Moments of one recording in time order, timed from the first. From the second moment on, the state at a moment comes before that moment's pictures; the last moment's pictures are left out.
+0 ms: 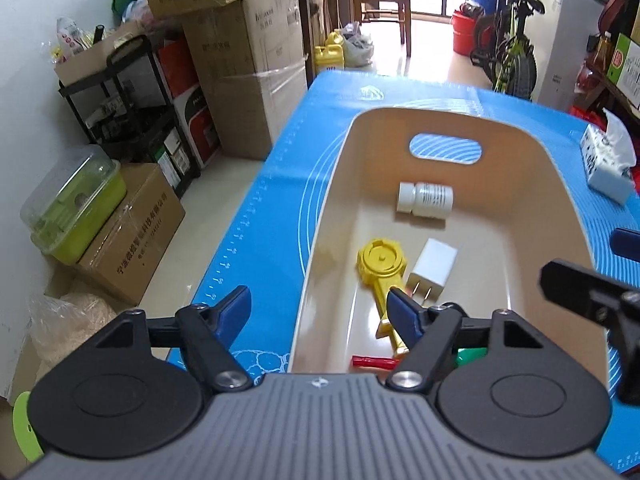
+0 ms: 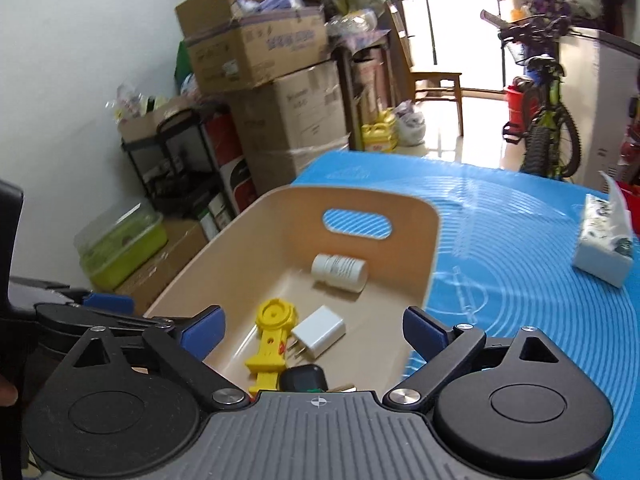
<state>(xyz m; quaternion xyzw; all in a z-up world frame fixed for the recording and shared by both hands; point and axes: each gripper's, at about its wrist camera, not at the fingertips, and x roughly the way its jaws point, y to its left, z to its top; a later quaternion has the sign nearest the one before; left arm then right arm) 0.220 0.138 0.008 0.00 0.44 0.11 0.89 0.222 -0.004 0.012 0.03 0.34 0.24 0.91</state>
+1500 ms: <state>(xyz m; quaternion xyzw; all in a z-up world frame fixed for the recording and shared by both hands) 0.057 0.045 0.065 0.02 0.35 0.09 0.93 0.046 -0.125 0.085 0.04 0.28 0.12 0.95</state>
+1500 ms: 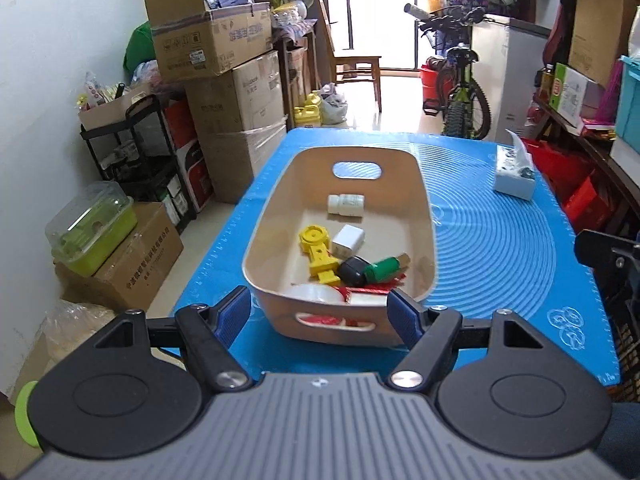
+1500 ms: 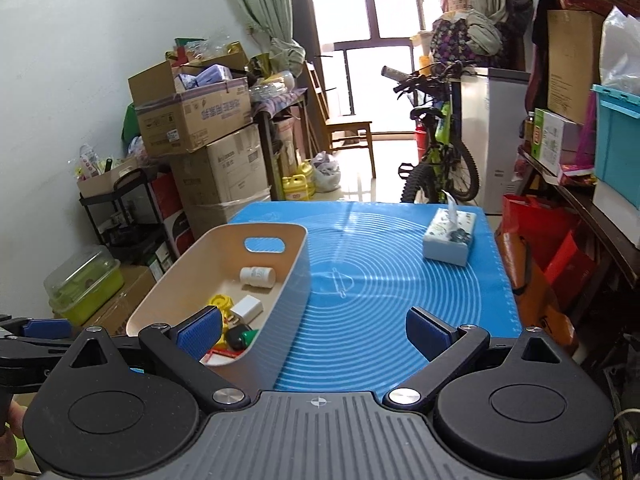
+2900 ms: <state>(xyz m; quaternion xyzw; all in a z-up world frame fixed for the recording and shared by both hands) -0.030 0.003 0.022 0.05 0.28 0.05 0.96 -0.083 -0.144 0.038 0.03 0.20 0.07 0.98</state>
